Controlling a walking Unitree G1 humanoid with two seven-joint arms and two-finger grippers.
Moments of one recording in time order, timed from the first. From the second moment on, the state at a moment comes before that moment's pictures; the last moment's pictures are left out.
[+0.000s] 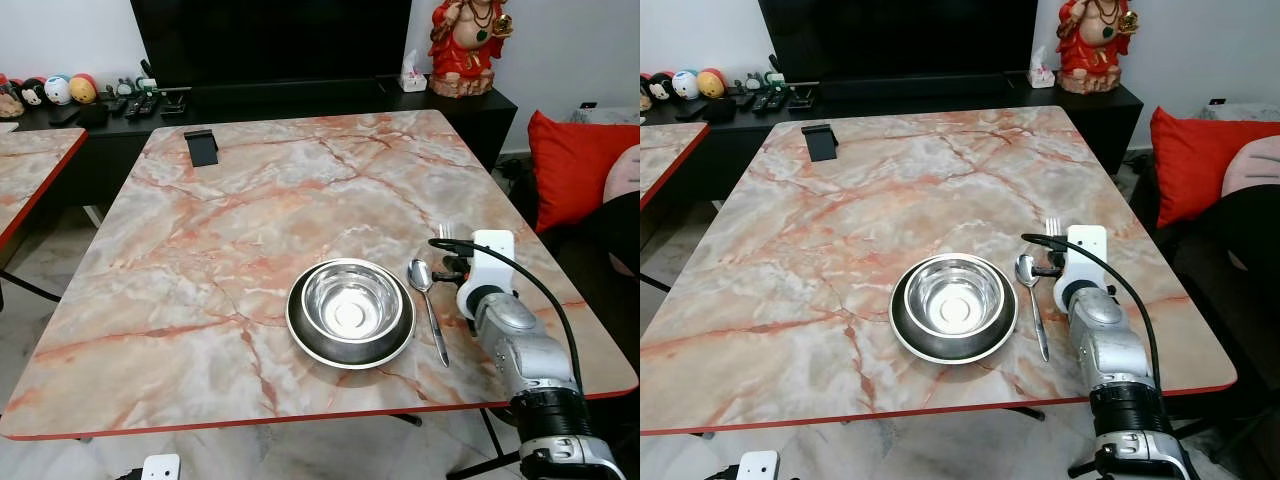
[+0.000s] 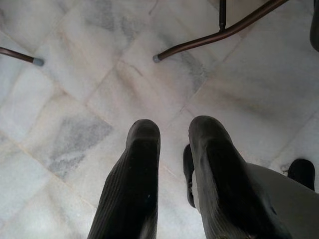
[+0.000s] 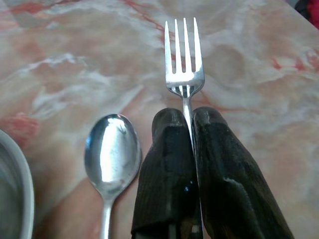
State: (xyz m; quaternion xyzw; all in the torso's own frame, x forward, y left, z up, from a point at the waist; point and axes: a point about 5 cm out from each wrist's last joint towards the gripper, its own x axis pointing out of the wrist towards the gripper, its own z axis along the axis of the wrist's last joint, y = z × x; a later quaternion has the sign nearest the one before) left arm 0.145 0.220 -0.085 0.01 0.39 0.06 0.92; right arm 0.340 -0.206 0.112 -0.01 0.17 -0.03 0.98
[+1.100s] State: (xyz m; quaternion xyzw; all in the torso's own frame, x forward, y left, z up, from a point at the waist) left arm 0.144 0.227 -0.084 0.02 0.39 0.07 0.92; right arm 0.330 -0.212 0.076 -0.06 0.18 -0.04 0.98
